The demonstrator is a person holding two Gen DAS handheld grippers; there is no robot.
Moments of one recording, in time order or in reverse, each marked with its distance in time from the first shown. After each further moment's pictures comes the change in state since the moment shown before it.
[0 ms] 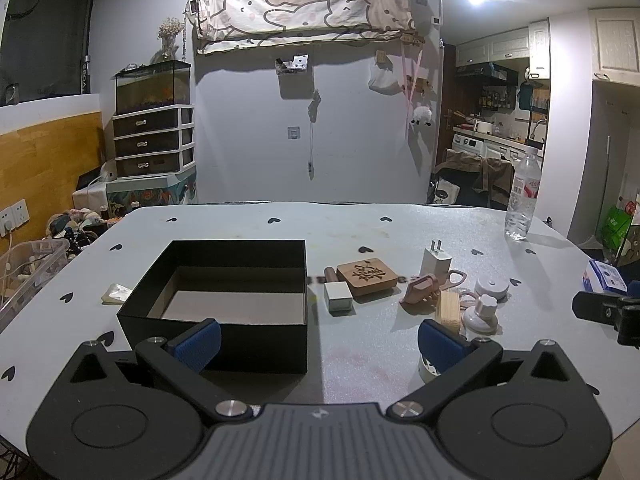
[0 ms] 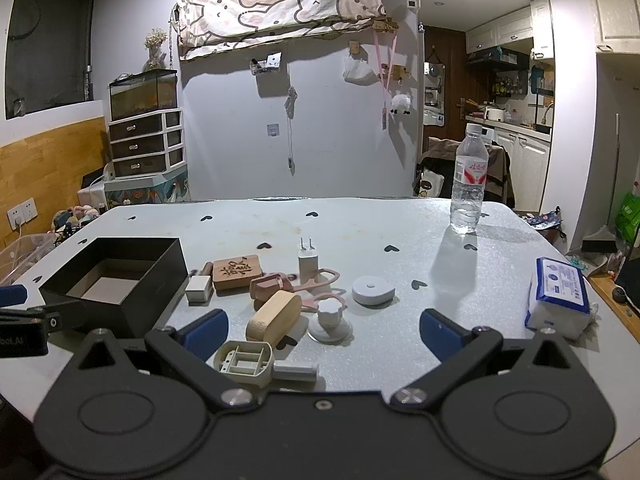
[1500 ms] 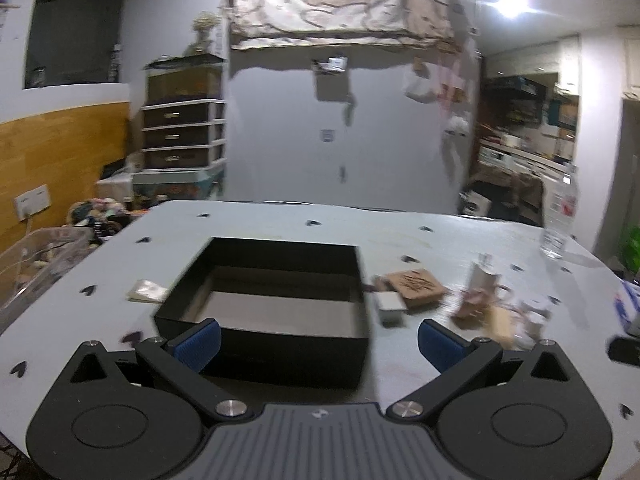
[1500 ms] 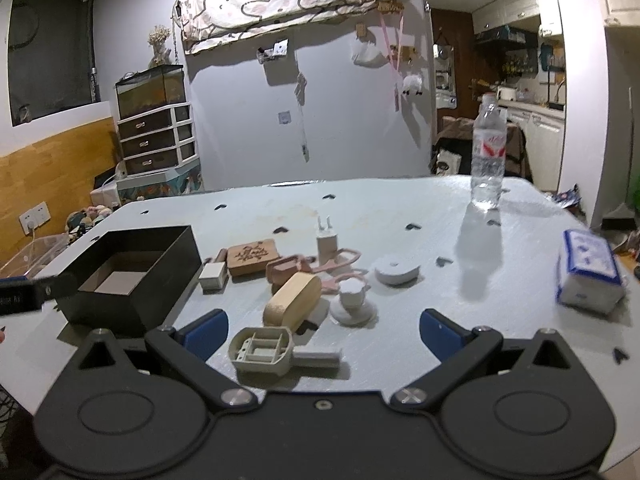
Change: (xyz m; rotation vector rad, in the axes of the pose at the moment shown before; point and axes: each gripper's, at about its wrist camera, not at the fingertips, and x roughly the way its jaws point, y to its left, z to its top) left arm 0.024 0.054 0.004 -0.066 -0.020 0.076; right arm 0.025 0.004 -0.017 0.053 0.042 0.068
